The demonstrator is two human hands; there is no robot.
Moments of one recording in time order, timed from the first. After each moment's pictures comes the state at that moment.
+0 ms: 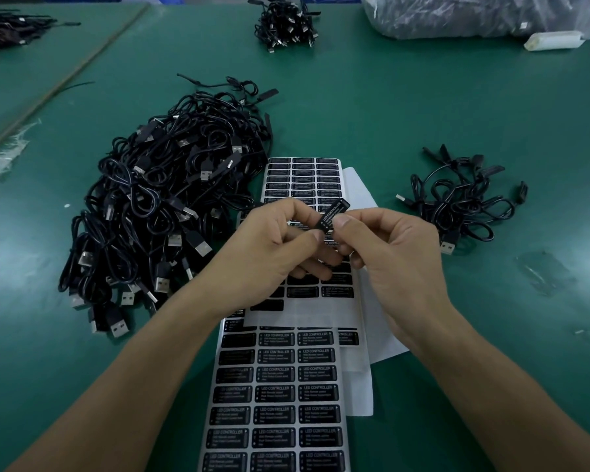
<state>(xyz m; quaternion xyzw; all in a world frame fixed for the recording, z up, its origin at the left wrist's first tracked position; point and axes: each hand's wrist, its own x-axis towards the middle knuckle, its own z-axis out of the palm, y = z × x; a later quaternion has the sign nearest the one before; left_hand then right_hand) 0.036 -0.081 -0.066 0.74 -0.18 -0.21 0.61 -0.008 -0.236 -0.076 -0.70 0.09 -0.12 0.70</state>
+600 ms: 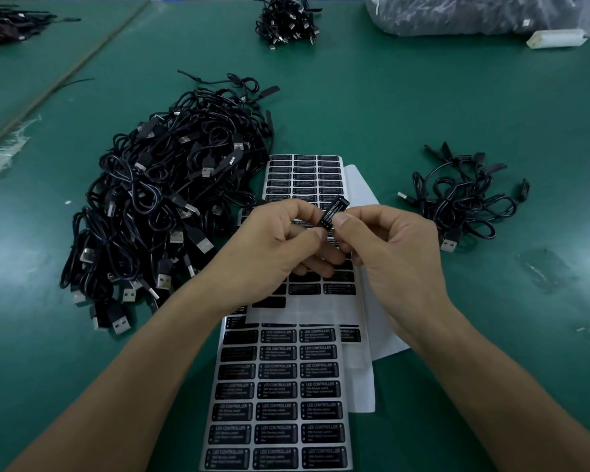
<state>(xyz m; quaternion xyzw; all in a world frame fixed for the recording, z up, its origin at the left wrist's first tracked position) 0.035 -0.082 -0.064 0.74 -0.17 -0.22 0.61 -0.007 -0.234 -0.077 -0.72 0.08 -0.13 0.68</state>
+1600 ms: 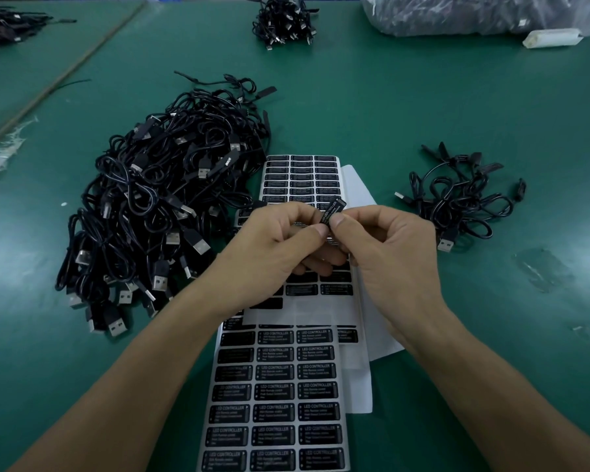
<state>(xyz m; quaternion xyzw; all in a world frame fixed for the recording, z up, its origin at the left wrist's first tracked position) 0.032 -0.086 -0.064 0.73 -0.17 -0.22 0.63 -0.007 -0.233 -0.079 -0.72 0.09 -0.15 0.68</state>
